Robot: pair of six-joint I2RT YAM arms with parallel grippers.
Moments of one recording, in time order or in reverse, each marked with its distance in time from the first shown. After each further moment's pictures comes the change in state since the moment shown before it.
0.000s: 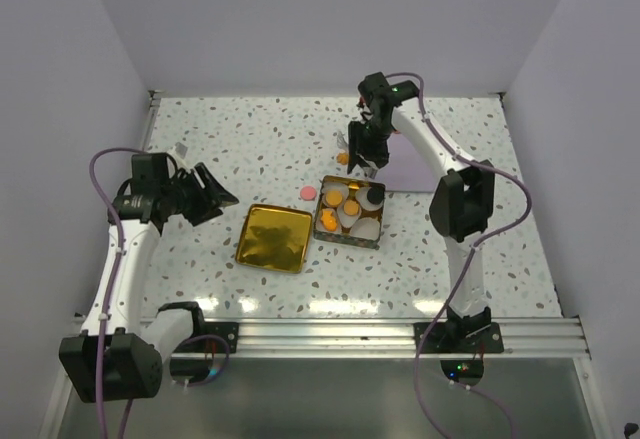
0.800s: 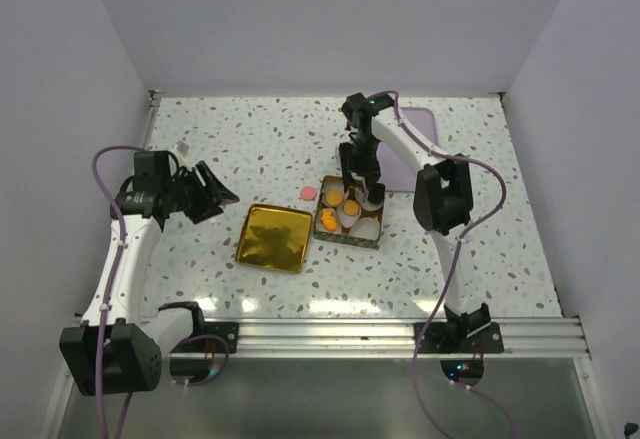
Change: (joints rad) left arm 0.000 0.043 -0.001 0.027 -0.002 0.003; right arm 0.047 0.155 0.021 -0.052 0.060 -0.031
